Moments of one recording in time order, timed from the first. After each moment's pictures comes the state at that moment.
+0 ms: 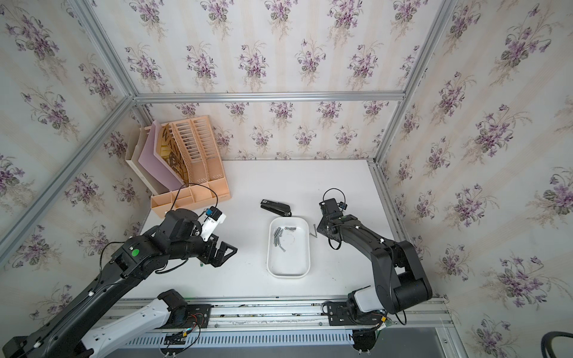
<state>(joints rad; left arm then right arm) -0.62 0.85 0.99 -1.00 0.23 -0.22 0.33 1.45 0.74 -0.44 0.14 0.77</state>
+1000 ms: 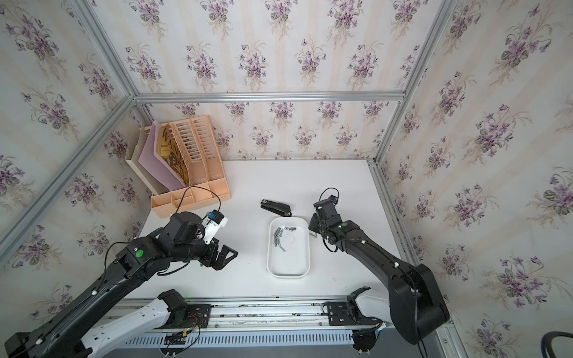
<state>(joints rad) -0.66 0.84 0.95 -0.99 0.21 -0.24 0.53 1.21 0.73 -0.38 0.18 0.73</state>
